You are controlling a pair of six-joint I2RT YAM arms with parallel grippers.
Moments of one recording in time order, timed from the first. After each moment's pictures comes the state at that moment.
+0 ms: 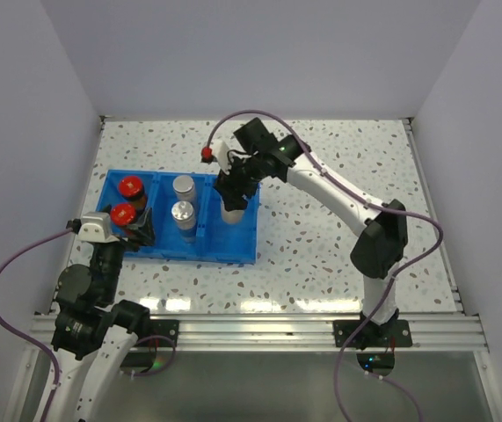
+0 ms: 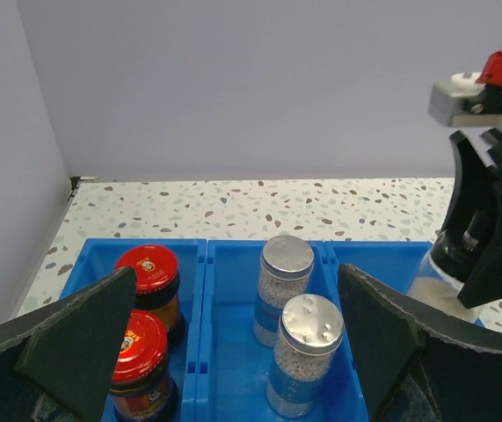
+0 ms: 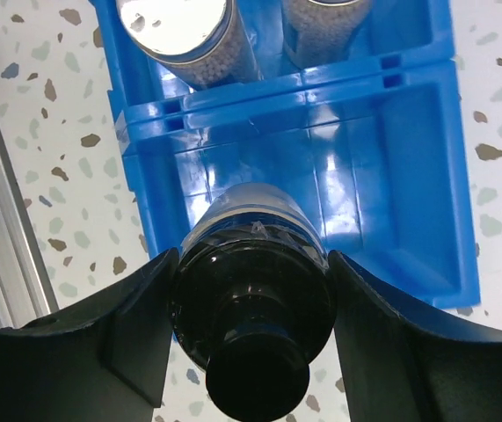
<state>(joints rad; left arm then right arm) -0.31 0.13 0.57 -0.27 -0.24 -0.04 0.74 1.91 1.92 -0.92 -0.42 -0.39</state>
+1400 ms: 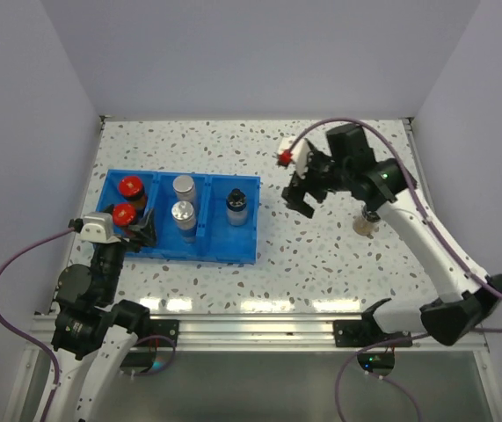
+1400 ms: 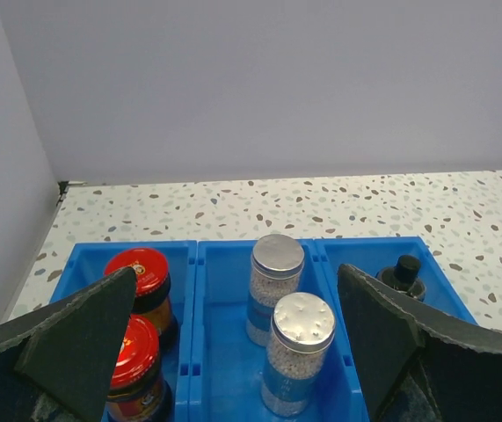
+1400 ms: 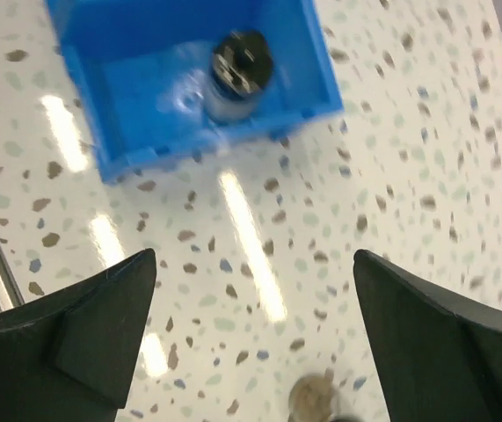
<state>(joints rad) -0.31 0.13 0.57 -0.27 -0.20 -0.04 0.61 1.40 1.57 -0.92 -0.35 -0.59</state>
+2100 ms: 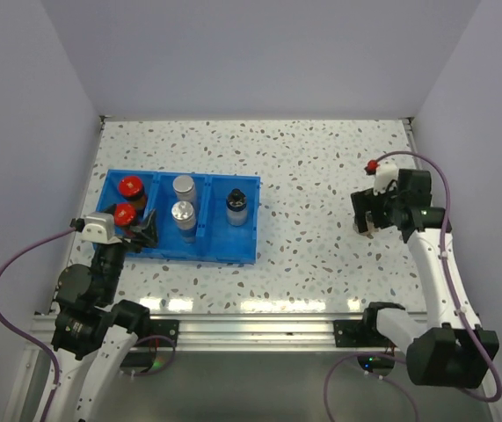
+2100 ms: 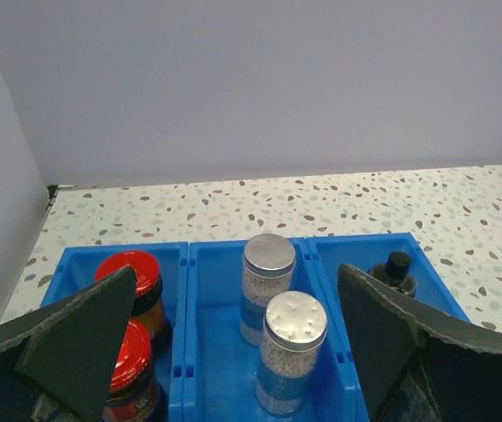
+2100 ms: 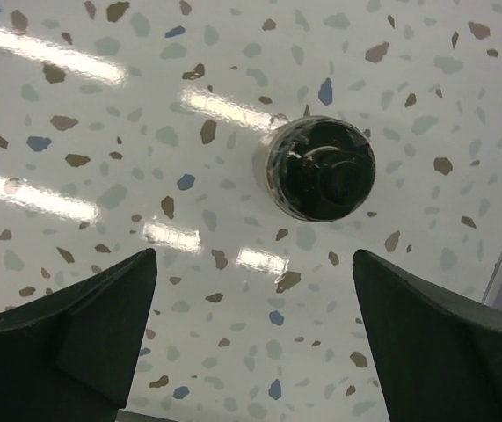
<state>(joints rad) -0.31 0.13 0.57 -0.27 -0.17 -0.04 -0.04 1.03 0.95 -0.76 -0.16 -0.32</state>
